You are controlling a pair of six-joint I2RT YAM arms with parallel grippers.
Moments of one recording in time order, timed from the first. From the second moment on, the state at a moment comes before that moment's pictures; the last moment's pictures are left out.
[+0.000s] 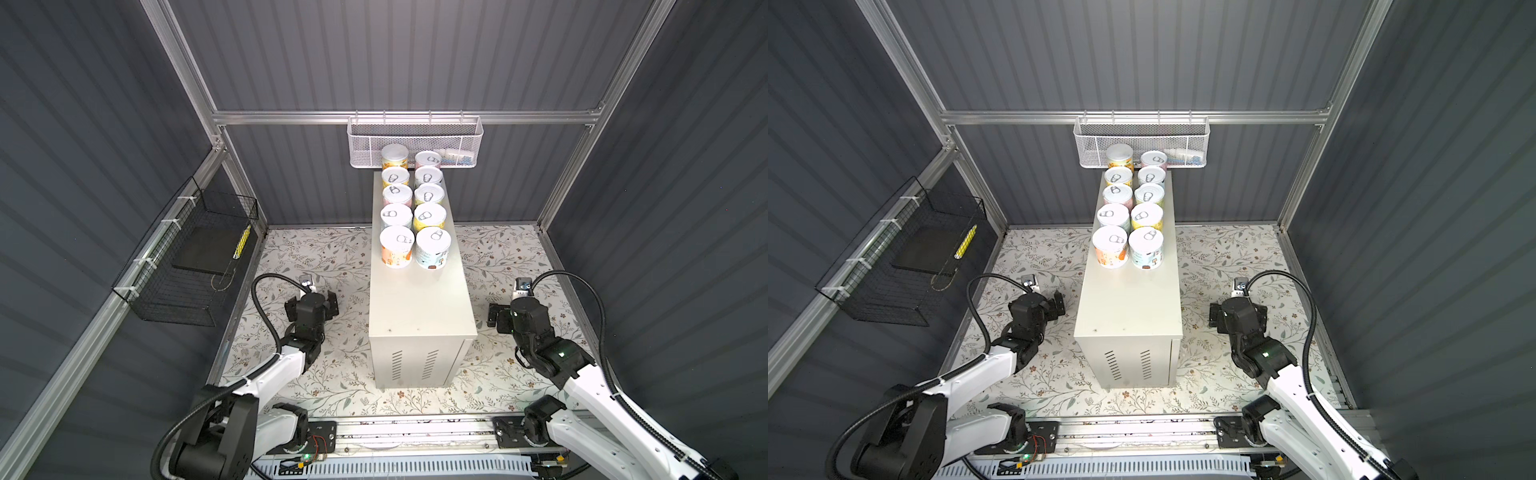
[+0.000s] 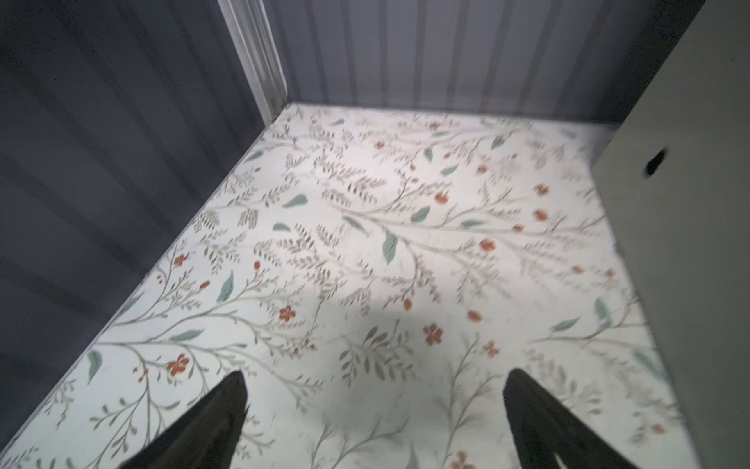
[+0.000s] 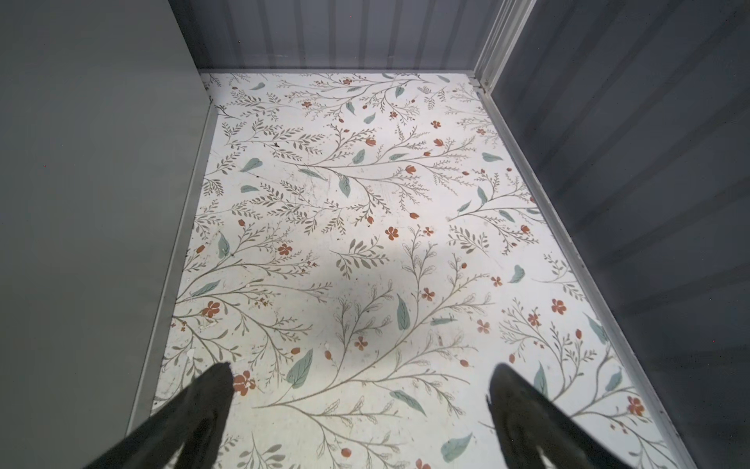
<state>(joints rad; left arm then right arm) -0.30 1.20 0.39 0.33 -0.48 -0.15 0.45 0.77 0.58 -0.41 0.51 0.24</state>
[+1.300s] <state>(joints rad) -0.14 1.74 0.43 0.90 -0.43 0.01 0.00 1.45 0.28 0.89 0.27 0.04</state>
